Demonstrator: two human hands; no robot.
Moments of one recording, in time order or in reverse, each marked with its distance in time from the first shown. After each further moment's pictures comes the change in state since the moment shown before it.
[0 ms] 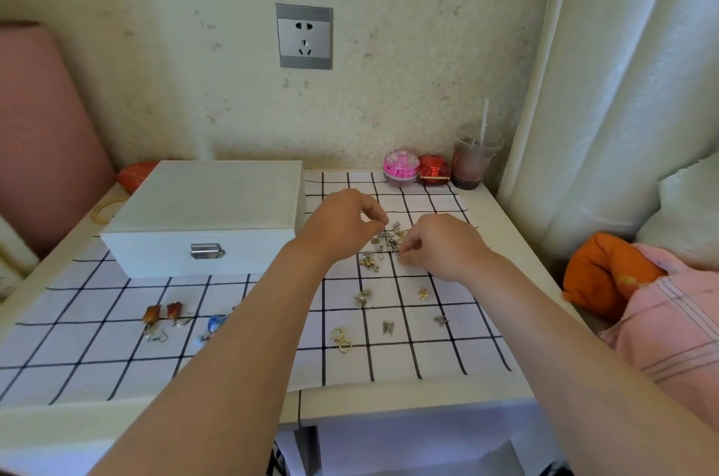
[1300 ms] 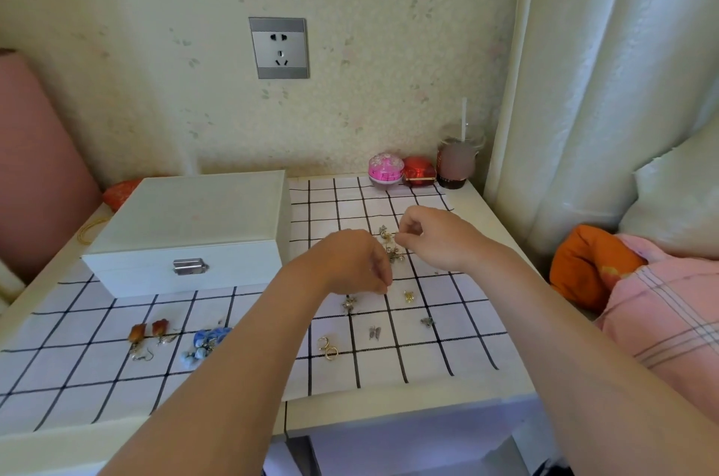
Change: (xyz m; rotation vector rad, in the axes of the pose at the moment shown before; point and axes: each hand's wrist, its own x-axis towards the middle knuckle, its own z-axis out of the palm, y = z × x) left_hand -0.015 0.021 0.017 0.219 -0.467 0.063; right_hand 0.005 0.026 -0.008 0.229 0.003 0.013
